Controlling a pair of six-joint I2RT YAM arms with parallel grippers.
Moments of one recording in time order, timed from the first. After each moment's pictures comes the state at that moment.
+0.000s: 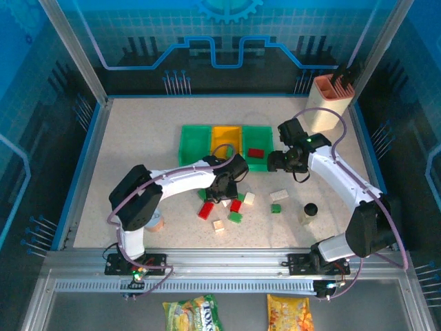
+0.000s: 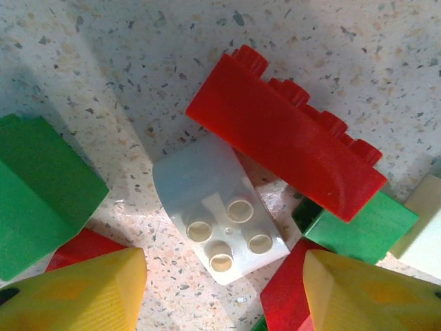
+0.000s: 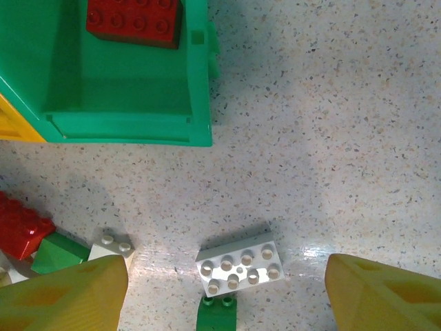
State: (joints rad) left arm -0.85 1.88 1.31 -0.85 -0.05 -1.03; right arm 0.35 1.44 1.19 -0.97 0.06 0.38
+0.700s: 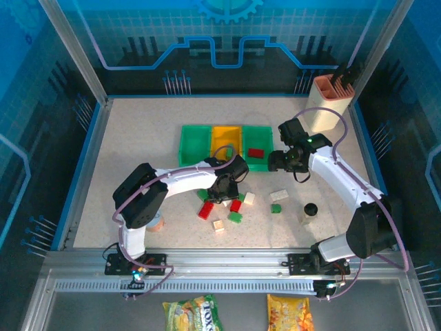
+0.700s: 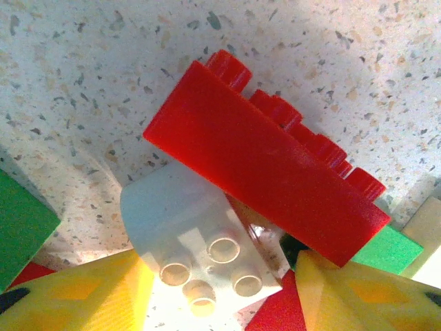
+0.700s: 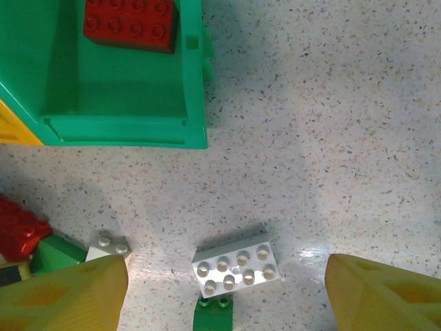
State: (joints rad) left arm -0.83 1.91 1.28 -0.76 -0.02 -1.03; right arm 0.35 1.43 1.19 -0.97 0.08 0.38
